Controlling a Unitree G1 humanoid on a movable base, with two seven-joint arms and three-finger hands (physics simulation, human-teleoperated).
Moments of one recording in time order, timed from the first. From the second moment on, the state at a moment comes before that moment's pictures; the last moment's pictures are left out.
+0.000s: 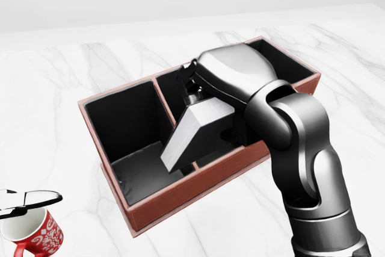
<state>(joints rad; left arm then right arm) 0.04 0.11 0.38 -0.41 -0.28 0.09 -0.17 -0.66 -0.13 0.05 -0.08 -1.07 -0.09 0.70</state>
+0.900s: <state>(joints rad) 0.05 0.12 0.43 -0.42 -0.32 0.09 -0.19 -0.75 0.06 0.16 0.07 -1.22 -0.09 0.50</state>
